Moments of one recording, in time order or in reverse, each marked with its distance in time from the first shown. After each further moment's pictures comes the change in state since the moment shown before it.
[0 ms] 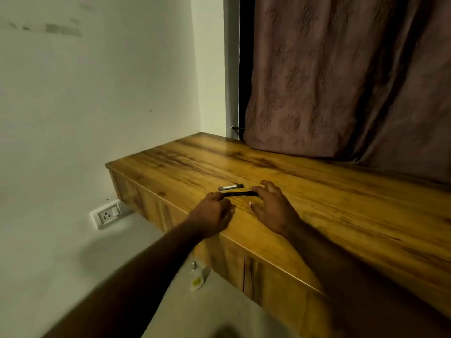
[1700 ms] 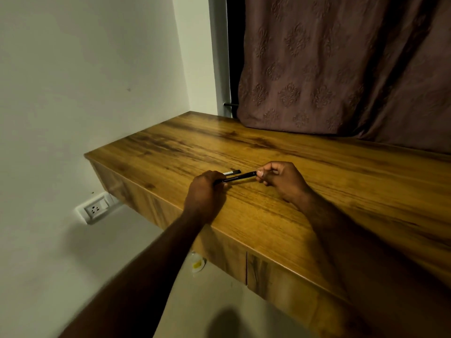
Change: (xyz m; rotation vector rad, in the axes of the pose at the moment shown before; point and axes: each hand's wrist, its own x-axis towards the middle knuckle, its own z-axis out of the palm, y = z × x) left_hand 0.035 -0.021 0.024 -0.363 0.324 -0.326; right_hand 0.043 0.028 -0.004 0.844 0.098 0.244
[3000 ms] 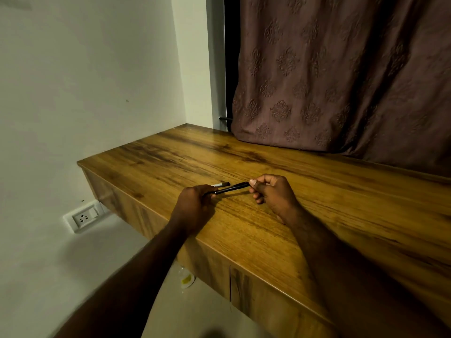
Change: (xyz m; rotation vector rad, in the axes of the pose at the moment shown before) left_hand -0.005 0.008 -0.008 -0.111 -0.074 0.160; right_hand -0.005 -0.003 -0.005 0.180 0.055 0.037
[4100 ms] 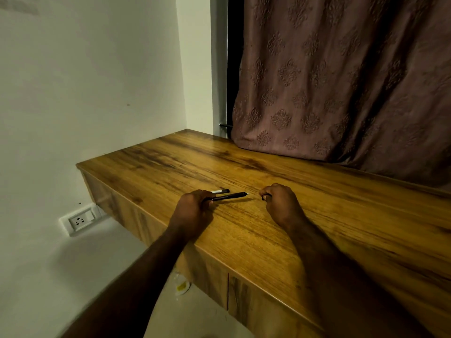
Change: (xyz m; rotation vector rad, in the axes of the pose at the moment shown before) left_hand 0.002 -0.003 0.002 0.068 0.034 -0.058; right_hand 0.011 0.008 -0.022 -0.957 0.083 -0.188
